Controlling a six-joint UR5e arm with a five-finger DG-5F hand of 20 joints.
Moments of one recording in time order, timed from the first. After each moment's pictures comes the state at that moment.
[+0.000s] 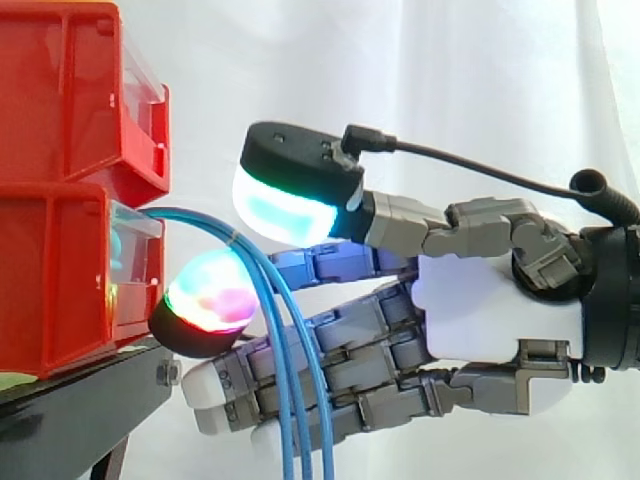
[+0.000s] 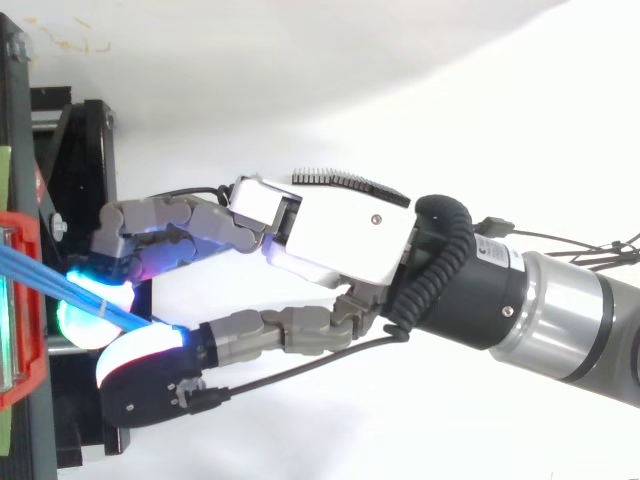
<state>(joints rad) 0.24 -2.38 -1.10 -2.78 -0.99 -0.20</state>
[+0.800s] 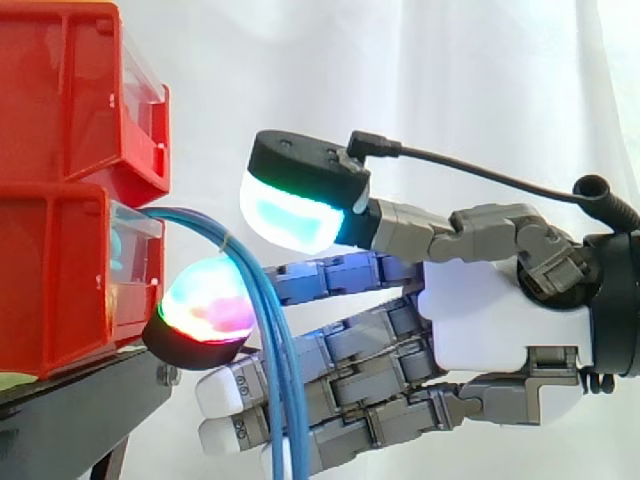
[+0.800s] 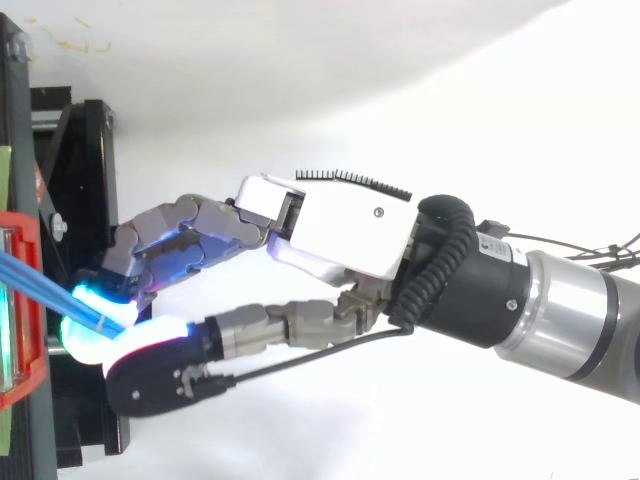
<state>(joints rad) 0.24 -2.38 -1.09 -2.83 -0.99 -0.09</state>
